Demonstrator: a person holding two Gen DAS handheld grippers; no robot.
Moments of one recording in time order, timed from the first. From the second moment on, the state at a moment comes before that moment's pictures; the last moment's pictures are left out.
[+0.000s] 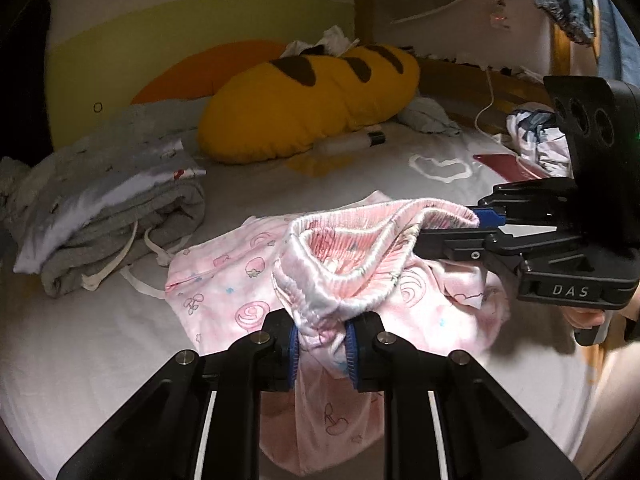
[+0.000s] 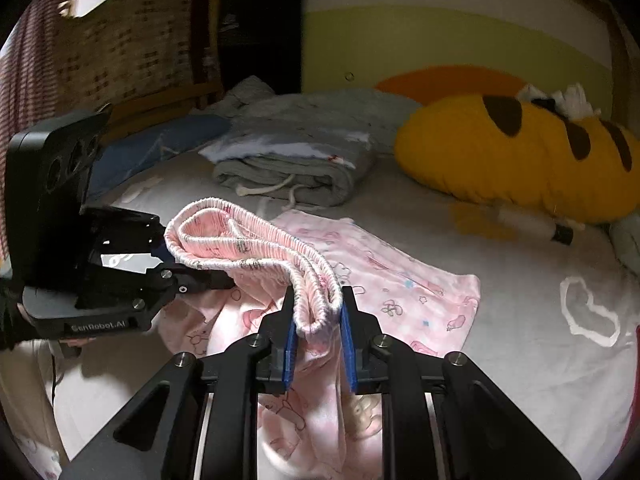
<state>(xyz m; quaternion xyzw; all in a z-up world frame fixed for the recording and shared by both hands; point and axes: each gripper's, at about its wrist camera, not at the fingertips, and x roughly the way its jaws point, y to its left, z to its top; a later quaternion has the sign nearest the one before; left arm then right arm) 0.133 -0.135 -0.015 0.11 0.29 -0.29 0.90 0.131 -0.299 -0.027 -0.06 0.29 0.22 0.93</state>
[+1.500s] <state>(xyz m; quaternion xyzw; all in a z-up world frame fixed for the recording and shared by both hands) 0.084 -0.083 -0.047 0.10 0.35 -0.27 0.89 0.066 -0.321 -0.060 -0.04 0.35 0.12 0.93</state>
